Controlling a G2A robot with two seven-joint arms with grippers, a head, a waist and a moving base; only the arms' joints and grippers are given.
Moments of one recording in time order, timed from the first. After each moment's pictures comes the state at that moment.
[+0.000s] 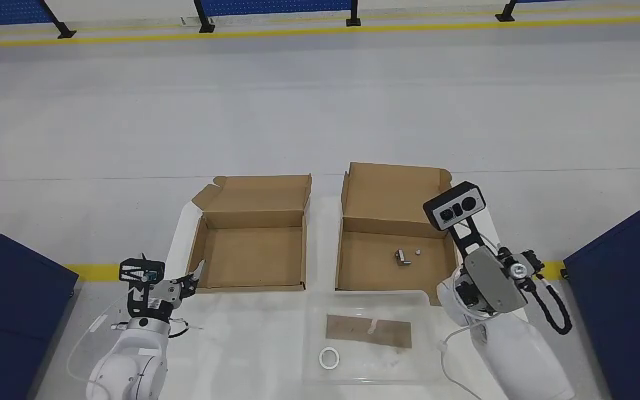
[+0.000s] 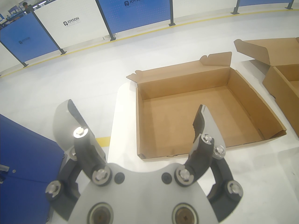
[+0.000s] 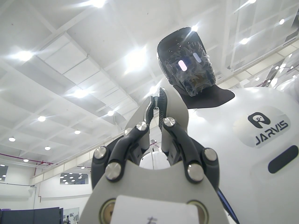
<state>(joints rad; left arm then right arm) 1.73 -1.15 -1.60 -1.80 1.33 0.00 0.00 -1.29 -1.13 1.23 -1.95 1.62 -0.01 1.33</state>
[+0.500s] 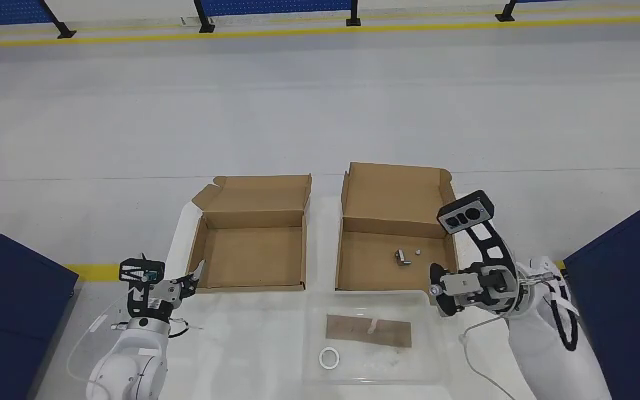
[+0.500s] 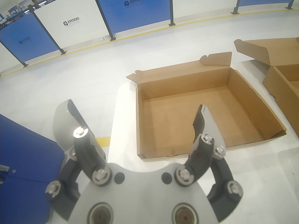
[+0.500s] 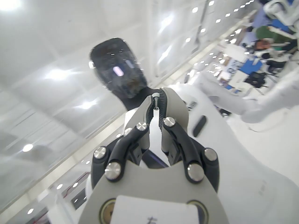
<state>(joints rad) 1.73 -1.15 -1.60 -1.80 1.33 0.00 0.00 -1.39 -1.10 1.48 -1.89 1.08 0.01 1.39</state>
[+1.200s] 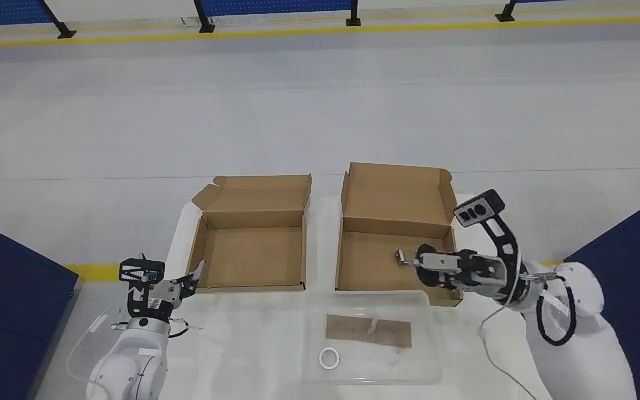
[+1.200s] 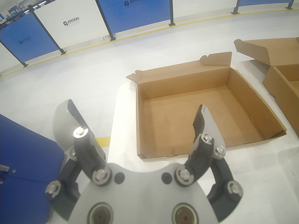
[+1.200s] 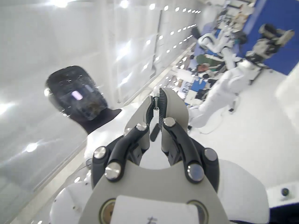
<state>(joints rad) 1.73 -1.15 -1.60 -1.80 1.33 0.00 0.00 -1.43 -1.07 1.62 -1.90 0.76 0.02 1.25</state>
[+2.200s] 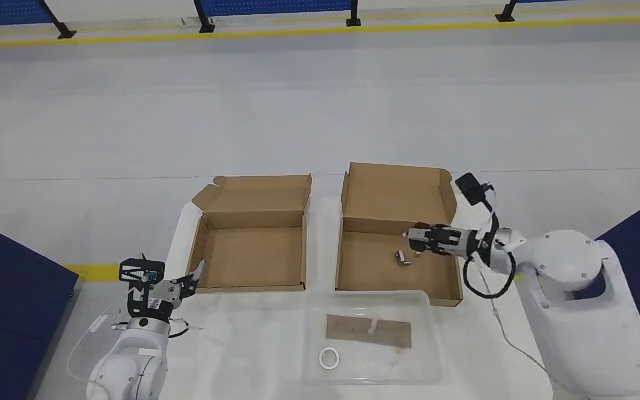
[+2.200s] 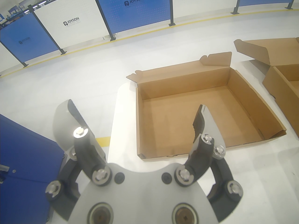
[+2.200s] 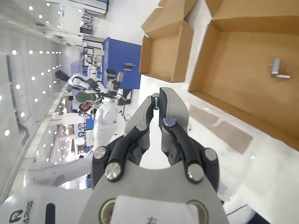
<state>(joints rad) 1.73 -1.15 -1.60 -1.80 1.33 0.00 0.00 -1.22 -1.01 1.53 -1.84 -0.11 0.32 1.16</state>
